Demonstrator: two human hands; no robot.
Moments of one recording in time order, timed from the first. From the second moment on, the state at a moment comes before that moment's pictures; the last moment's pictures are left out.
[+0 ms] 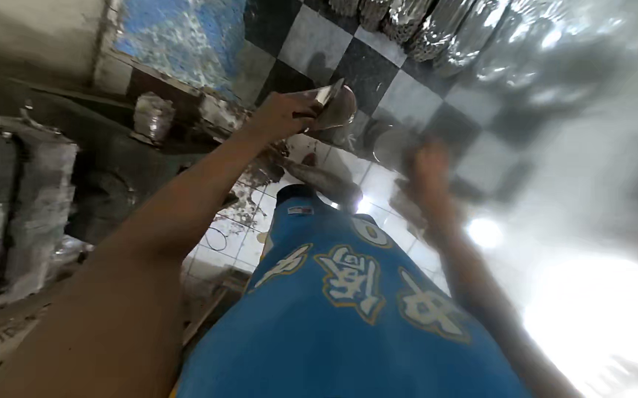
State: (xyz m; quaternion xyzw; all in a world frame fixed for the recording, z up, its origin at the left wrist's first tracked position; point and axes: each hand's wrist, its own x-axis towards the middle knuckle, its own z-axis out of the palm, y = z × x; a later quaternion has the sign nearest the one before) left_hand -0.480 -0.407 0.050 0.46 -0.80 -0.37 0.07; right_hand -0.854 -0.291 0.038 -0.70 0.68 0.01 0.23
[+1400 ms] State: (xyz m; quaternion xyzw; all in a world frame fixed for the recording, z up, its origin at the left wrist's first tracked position) left_hand -0.518 -0.092 0.182 0.45 -0.20 -0.61 0.62; right_hand -0.926 -0.349 0.025 -0.67 0.44 -0.16 0.58
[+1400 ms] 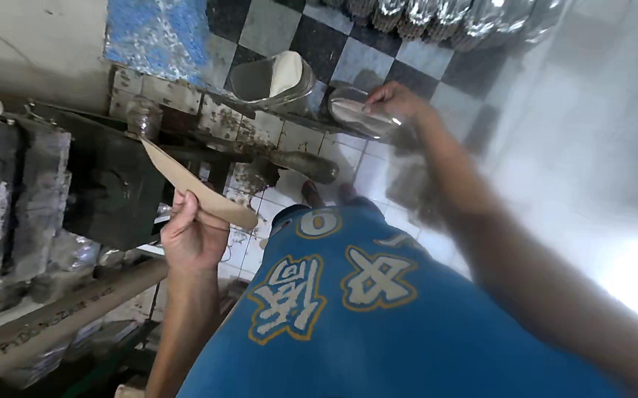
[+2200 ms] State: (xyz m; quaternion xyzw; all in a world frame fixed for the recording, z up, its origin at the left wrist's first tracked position) left_hand -0.482 -0.149 0.216 0.49 -0.29 -0.66 0.49; right_hand -0.726 -0.209 0.228 -0.72 0.36 -0.12 0.58
